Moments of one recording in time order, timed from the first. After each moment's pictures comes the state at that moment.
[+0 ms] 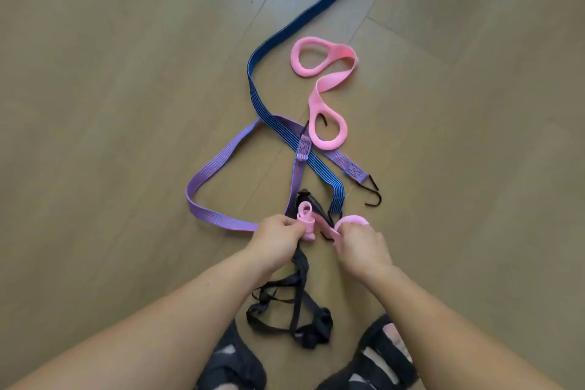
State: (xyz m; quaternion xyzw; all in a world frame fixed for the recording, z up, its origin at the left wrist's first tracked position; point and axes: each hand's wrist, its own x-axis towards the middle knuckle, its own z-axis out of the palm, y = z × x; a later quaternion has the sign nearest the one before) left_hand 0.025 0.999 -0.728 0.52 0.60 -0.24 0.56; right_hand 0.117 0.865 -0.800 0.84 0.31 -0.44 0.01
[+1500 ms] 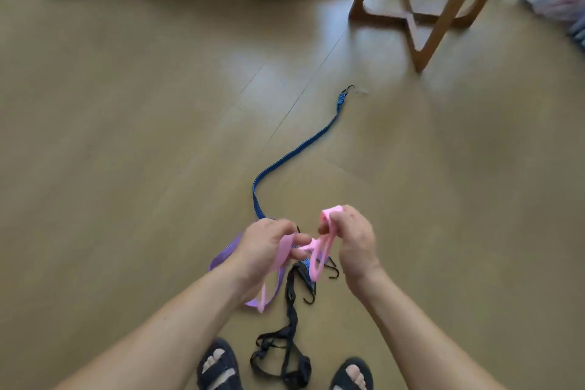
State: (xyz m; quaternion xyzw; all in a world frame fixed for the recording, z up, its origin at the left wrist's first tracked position) left_hand 0.110 1.078 -0.433 0.46 0.49 -0.08 0.74; right_hand 0.204 0.967 -0.462 0.71 0.01 -0.37 -0.59
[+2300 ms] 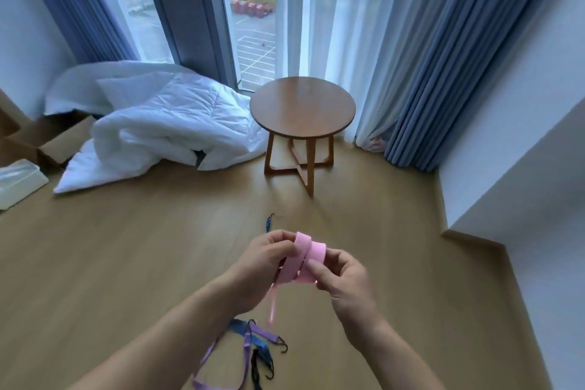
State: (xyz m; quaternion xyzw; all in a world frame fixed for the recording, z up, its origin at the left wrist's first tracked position) left_hand 0.143 0.928 0.059 0.60 0.26 -0.08 0.75; right_hand 0.183 0.777 0.019 0.66 0.04 -0.24 -0.71
